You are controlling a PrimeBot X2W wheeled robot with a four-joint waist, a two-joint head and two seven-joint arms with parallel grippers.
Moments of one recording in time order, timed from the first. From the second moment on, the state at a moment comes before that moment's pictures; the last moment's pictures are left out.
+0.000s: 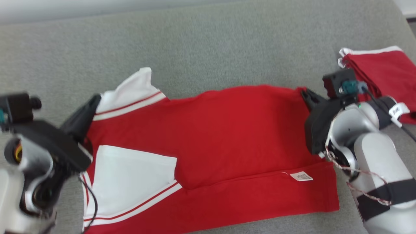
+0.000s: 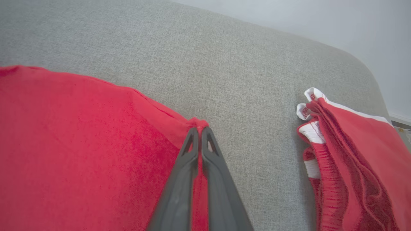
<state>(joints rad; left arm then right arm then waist) -0.52 0.43 -0.17 0.11 -0.92 -0.12 0.40 -0.61 -0.27 0.21 0.25 0.16 0.13 0.55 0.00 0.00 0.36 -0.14</state>
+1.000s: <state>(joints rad) 0.00 0.32 -0.22 0.05 -1.00 -0.12 0.25 -0.26 -0.37 0.15 0.20 0.14 0.13 0.59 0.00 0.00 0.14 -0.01</state>
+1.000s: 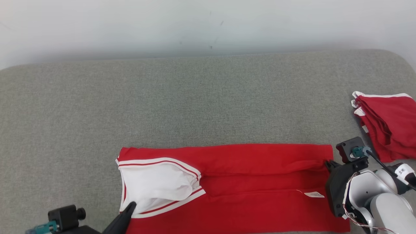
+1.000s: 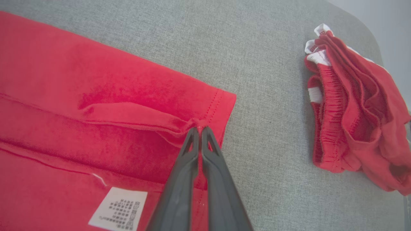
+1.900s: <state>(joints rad) 0.03 0.35 -0.22 0.15 -0.86 -0.07 0.07 -0.11 -0.34 0.06 0.17 0.14 0.13 0.70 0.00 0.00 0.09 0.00</state>
